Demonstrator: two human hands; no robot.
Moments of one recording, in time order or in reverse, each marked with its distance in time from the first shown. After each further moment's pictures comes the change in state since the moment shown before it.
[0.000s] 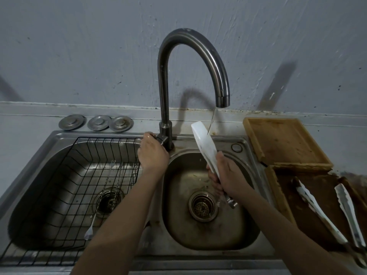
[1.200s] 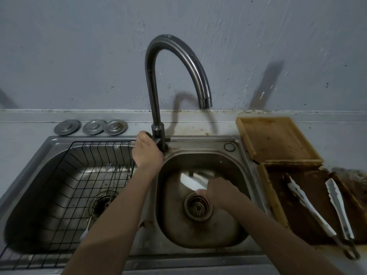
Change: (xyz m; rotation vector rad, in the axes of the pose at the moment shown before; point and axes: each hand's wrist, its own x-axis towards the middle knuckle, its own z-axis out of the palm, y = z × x) left_hand 0.006 0.008 0.001 0.111 -0.035 0.001; right_hand -0.010 0.025 -0.005 -1.131 -0.156 0.336
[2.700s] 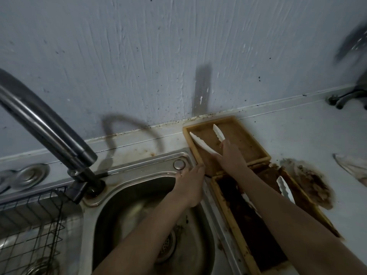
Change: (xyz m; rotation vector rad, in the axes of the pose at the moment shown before) left_hand -0.095 0.186 0.105 0.189 -0.865 0.815; right_hand 0.093 0.207 -0.082 0.340 0.585 0.294
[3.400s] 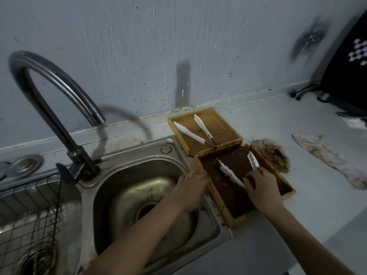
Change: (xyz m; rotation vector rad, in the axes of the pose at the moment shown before) left_hand -0.072 0.032 0.042 0.080 -0.006 0.311; right_hand -0.192 0.085 -0.054 -0.229 0.163 0.122
